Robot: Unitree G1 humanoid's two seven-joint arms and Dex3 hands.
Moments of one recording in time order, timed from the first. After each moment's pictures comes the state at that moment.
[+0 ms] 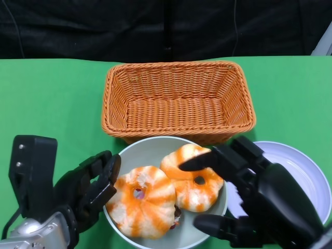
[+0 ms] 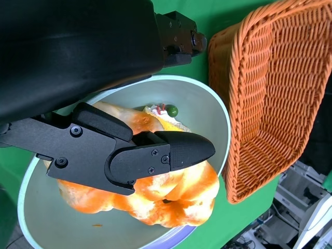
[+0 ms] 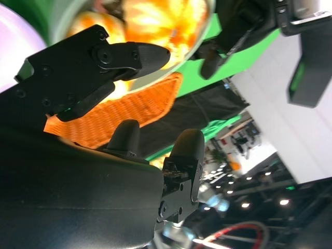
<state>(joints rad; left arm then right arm) -0.05 0.01 0.13 -0.24 -0.39 0.90 -0.11 0.16 -0.16 0.30 -0.49 -0.68 -0.30 0.09</state>
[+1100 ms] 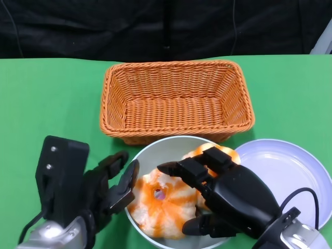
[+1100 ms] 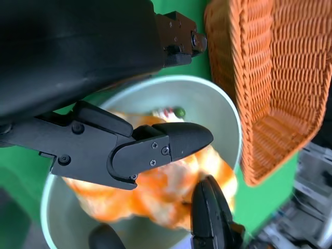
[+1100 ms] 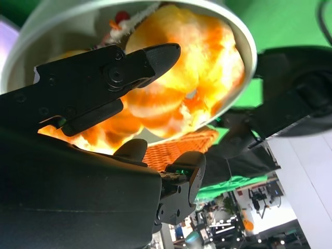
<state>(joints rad) -0.01 0.05 -0.05 -0.32 -0.23 0.80 -0.09 -0.04 -0.20 0.44 -0.14 -0.87 -0.24 0.03</state>
